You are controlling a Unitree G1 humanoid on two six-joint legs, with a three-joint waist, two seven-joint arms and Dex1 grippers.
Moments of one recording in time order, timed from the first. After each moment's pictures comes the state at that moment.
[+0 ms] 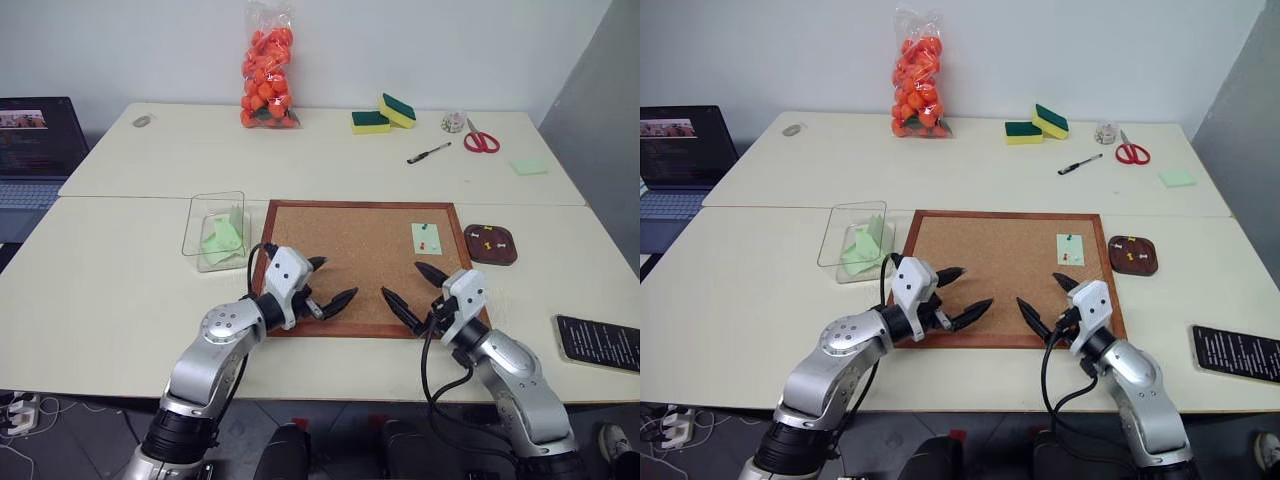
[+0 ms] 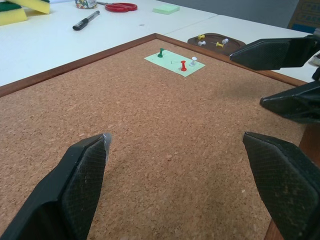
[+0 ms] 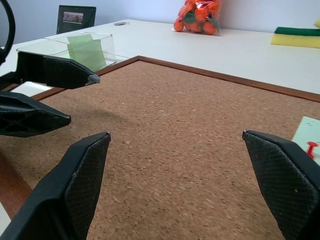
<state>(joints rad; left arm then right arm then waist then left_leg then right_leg) -0.21 0.36 -0.14 -0.26 -0.28 0.41 -0.64 -0.01 -0.27 0.09 -0.28 0.24 0.15 0.52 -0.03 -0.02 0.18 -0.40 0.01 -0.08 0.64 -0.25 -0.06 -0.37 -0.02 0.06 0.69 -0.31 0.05</state>
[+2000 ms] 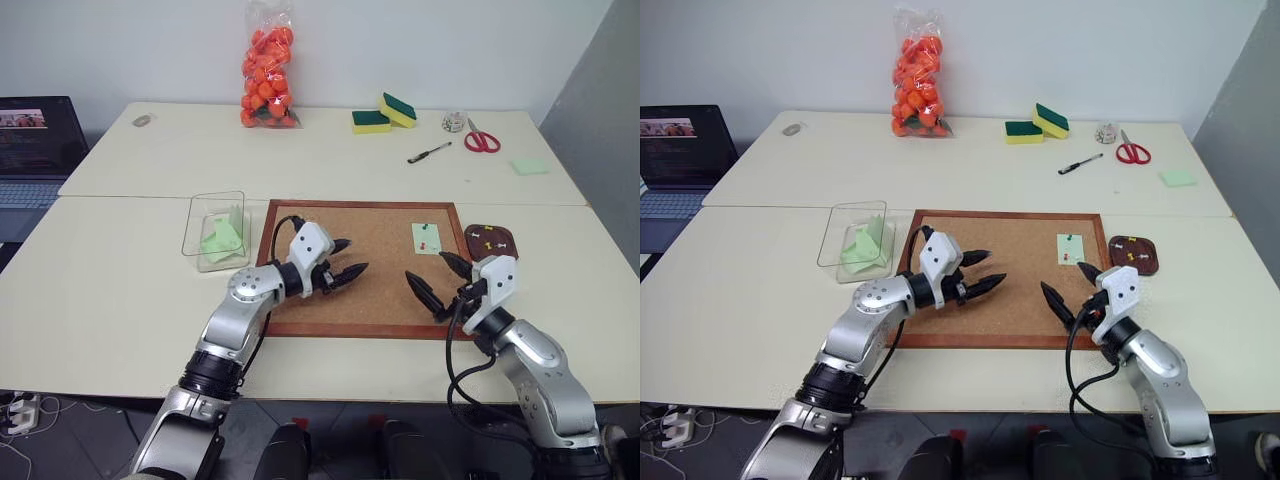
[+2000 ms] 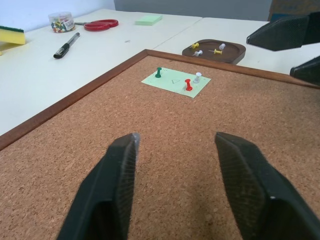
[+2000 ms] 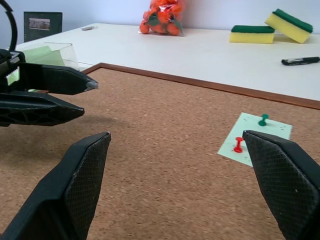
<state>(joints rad) -0.50 0.30 -0.19 0.16 -0.17 0.18 -0.77 -0.03 -0.34 -0.06 -0.32 0.34 0.27 0.49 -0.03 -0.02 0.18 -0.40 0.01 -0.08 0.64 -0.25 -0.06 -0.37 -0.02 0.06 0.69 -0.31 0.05</state>
